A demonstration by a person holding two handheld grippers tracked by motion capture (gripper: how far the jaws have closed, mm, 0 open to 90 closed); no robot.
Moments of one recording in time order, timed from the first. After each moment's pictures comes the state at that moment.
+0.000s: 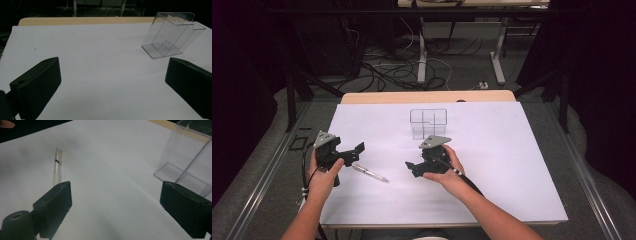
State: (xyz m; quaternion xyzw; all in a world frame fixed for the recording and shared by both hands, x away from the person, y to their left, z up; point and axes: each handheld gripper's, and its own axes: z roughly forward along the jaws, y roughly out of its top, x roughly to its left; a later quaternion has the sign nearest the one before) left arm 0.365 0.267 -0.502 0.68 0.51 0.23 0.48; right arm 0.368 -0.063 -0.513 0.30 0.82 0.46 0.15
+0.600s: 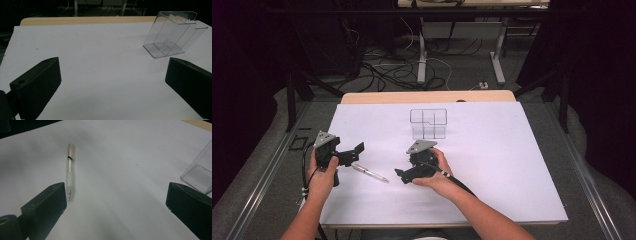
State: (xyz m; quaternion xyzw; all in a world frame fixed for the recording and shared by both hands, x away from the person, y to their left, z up) left arm 0.365 0.268 -0.502 0.68 0.51 0.23 0.47; right arm 0.364 -0.031 -0.526 0.28 0.84 0.45 0.13
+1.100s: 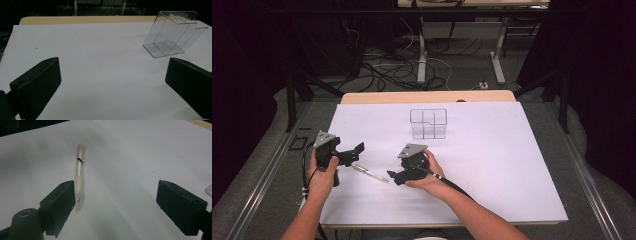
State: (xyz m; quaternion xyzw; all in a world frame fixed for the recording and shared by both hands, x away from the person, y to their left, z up) left arm 0.366 0.268 -0.503 0.69 0.51 0.23 0.47; right arm 0.365 -0.008 -0.539 0.25 0.85 0.46 0.12
